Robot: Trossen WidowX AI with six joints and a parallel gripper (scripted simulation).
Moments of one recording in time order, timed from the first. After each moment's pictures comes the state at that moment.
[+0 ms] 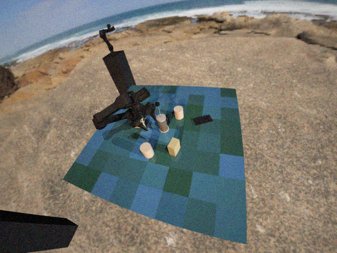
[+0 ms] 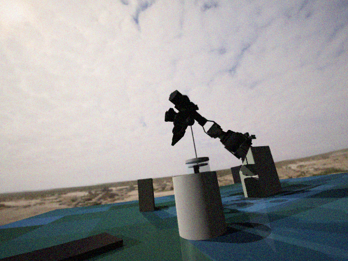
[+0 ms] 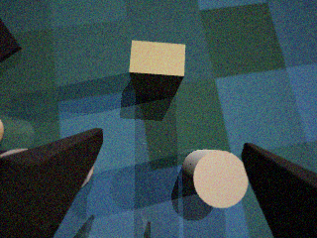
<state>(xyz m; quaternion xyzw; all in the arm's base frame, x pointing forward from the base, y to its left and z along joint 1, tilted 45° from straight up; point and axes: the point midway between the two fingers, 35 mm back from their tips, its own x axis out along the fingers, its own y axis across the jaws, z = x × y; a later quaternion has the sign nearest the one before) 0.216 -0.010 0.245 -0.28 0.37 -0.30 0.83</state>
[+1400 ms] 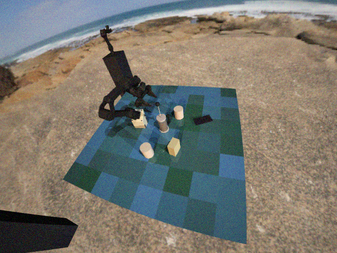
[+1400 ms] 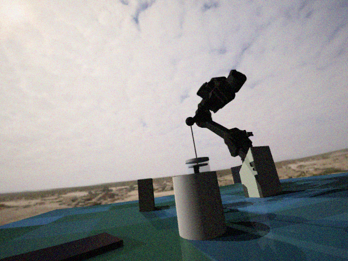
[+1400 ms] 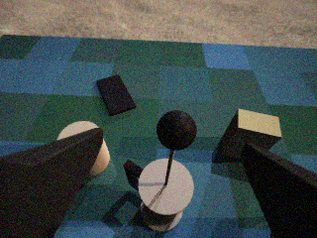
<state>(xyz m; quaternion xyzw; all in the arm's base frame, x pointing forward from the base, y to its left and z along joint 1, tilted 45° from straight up) 0.167 0.132 0.148 -0.35 0.20 -0.12 0.91</state>
